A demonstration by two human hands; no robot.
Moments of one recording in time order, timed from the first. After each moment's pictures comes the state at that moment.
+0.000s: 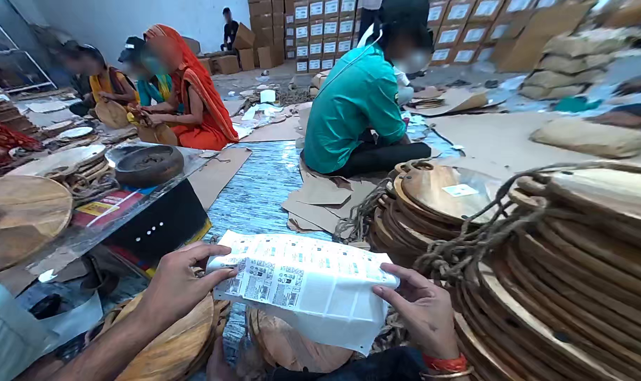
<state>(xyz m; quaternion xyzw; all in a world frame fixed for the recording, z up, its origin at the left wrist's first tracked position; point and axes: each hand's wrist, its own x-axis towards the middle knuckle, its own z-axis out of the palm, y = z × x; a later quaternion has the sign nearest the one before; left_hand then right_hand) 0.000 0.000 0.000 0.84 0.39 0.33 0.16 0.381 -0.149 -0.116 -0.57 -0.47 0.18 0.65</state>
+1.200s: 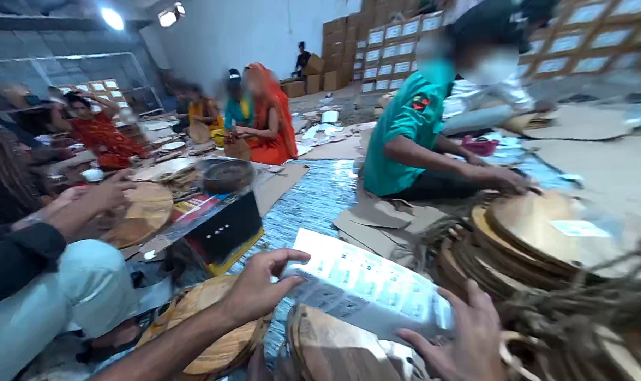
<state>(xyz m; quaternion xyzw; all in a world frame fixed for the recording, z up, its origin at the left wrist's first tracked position) 0.027 -0.031 0.024 0.80 0.35 0.35 0.33 0.364 -0.139 -0.117 -0.65 -0.61 -0.03 0.45</state>
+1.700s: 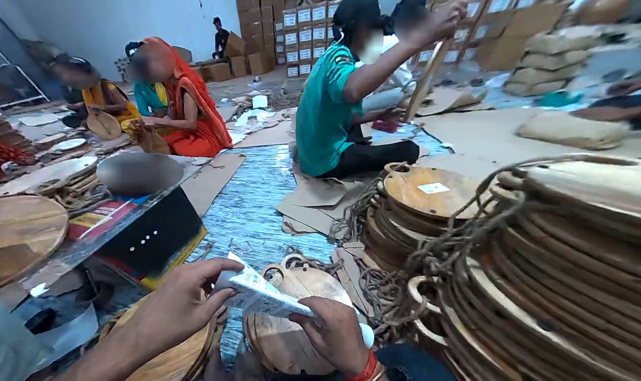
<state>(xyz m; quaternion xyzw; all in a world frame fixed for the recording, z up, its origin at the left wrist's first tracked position) 0.016 -0.022 0.020 0.91 0.31 0.25 0.11 0.272 -0.127 -0.134 -0.55 -0.68 0.01 0.48</state>
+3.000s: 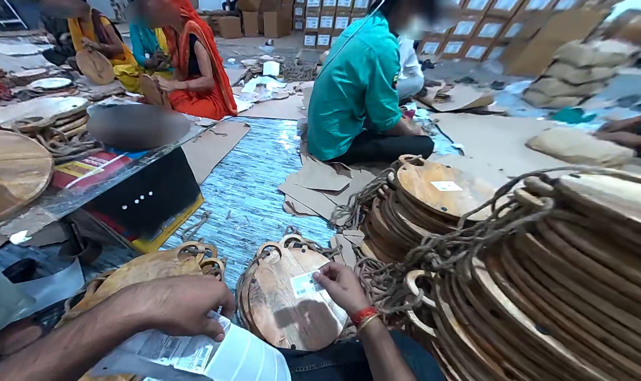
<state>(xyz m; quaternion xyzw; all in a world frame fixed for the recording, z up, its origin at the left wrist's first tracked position) 0.021 -0.020 0.020 0.87 0.27 -0.32 0.27 0.327 -0.085 -0.163 -0.69 -0.49 0.38 0.38</state>
